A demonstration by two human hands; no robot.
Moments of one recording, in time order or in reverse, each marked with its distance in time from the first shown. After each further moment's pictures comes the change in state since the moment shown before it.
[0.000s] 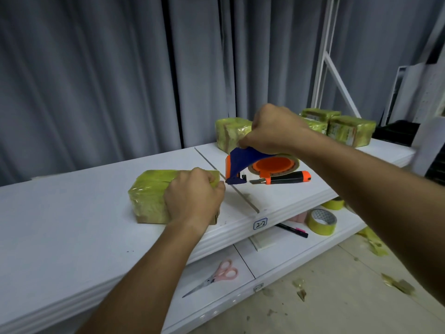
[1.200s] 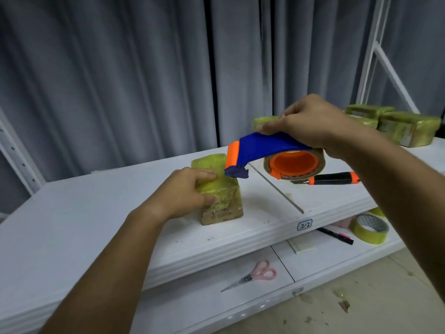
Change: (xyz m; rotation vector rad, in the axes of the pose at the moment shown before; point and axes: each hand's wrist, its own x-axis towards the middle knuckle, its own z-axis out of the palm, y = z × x) left_hand 0.031 -0.105 -0.064 -0.182 -0.447 0.170; right_hand -0.025 -0.039 -0.008 0.546 -0.084 0.024
